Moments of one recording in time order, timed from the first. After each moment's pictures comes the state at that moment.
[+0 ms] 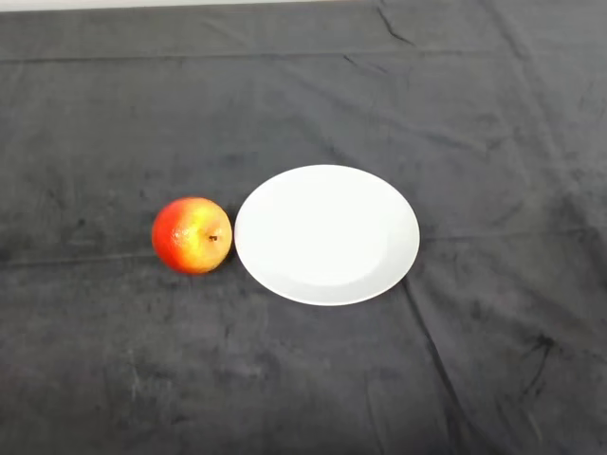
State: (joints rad) left arm -0.58 0.61 0.28 1.15 -0.03 -0.47 0.26; right arm -0.72 -0.57 0.24 1.17 -0.42 -0.20 0.06
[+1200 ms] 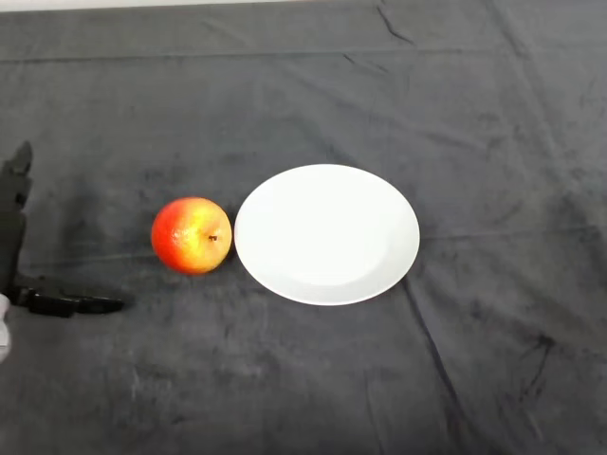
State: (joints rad) left arm -0.58 0.47 0.03 1.15 0.16 -0.53 0.04; right arm -0.72 -0.57 0.24 1.17 -0.42 -0.20 0.06
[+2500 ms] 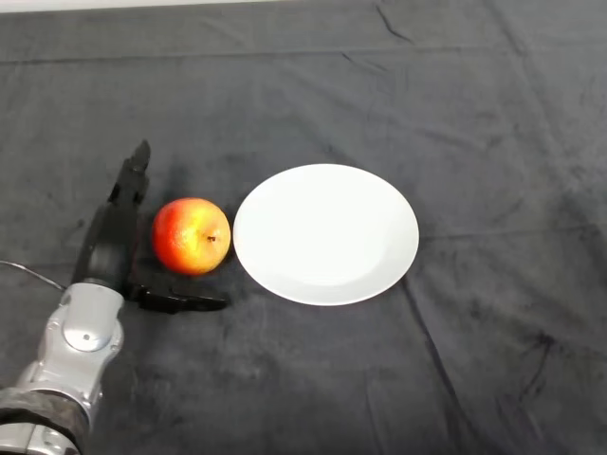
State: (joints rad) left arm -0.62 0.27 -0.06 1.15 0.20 -0.55 0.16; right arm -0.72 -0.57 0.24 1.17 -0.42 -0.20 0.06
